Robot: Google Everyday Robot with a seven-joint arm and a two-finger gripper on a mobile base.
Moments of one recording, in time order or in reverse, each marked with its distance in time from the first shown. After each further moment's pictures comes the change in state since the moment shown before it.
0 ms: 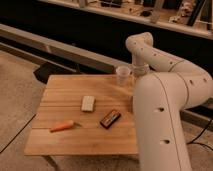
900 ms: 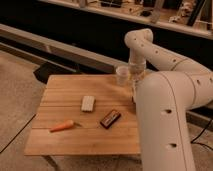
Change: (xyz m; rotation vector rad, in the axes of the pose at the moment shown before) arm -0.013 0.040 -0.023 -0.085 -0.071 -0.031
